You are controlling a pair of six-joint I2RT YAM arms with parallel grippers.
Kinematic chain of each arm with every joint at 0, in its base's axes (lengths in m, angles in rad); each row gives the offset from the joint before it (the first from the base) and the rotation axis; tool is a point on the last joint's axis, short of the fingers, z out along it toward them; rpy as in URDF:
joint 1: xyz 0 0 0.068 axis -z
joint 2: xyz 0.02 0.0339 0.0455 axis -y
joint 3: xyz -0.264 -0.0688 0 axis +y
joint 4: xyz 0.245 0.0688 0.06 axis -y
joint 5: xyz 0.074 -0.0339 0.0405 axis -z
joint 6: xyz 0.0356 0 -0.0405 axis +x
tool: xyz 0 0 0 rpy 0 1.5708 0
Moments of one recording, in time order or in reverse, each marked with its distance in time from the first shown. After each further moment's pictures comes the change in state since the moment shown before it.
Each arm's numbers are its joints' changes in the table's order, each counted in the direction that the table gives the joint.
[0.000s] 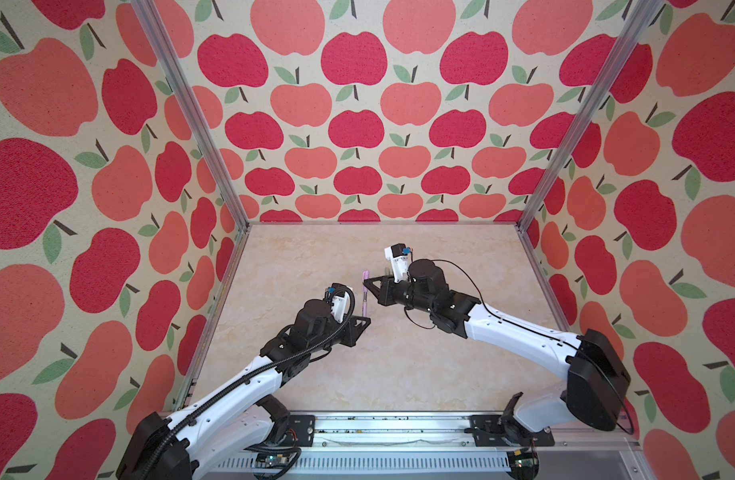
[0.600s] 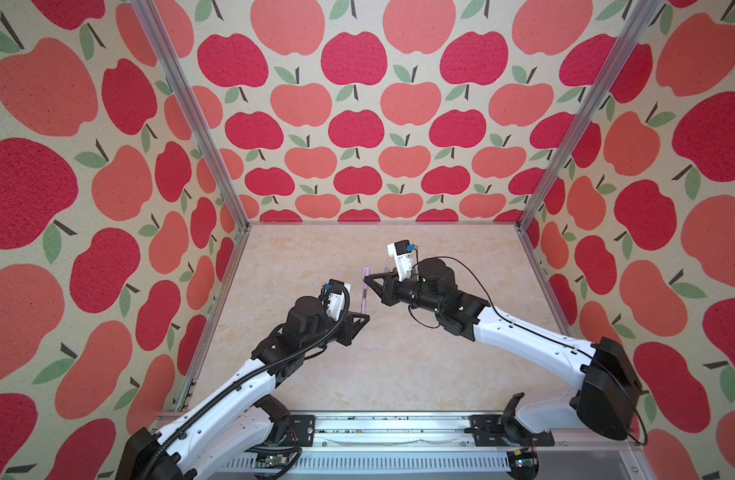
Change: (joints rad) left arm -0.040 0.061 -0.036 -0.051 0.072 0.070; right arm 0.002 0.062 0.010 0.028 -0.045 -0.054
